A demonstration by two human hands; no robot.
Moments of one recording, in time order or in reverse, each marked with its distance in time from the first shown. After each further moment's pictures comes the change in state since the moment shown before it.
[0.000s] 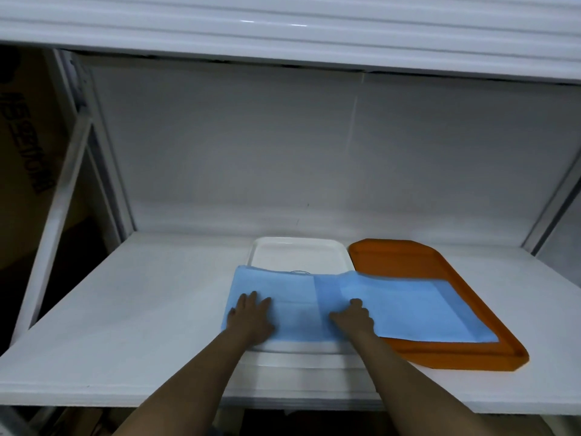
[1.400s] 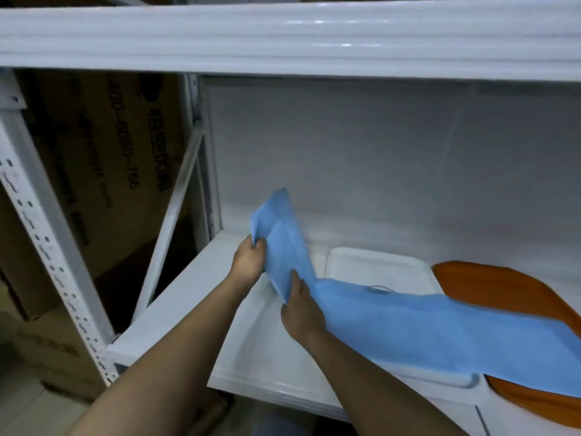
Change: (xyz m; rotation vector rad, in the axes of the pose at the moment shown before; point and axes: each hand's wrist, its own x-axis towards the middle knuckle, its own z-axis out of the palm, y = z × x) left_hand -0.049 -0.137 -0.131 -1.178 0.549 -0.076; right_hand -0.106 -0.169 0.163 -0.232 -0.117 -0.708
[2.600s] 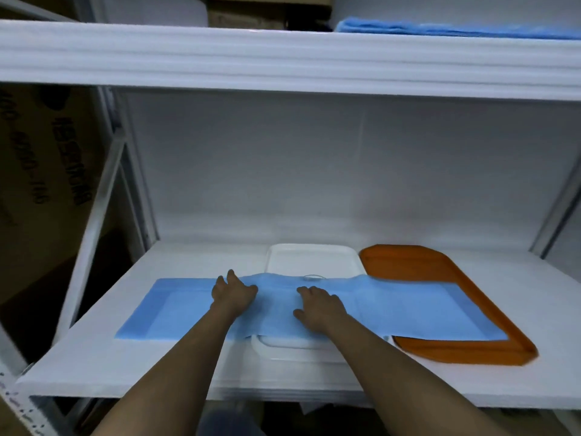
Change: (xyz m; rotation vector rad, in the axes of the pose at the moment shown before) left_hand -0.039 -0.033 0.104 0.644 -0.104 -0.167; right_hand -0.055 0.118 -0.110 -0.428 -0.155 0.063
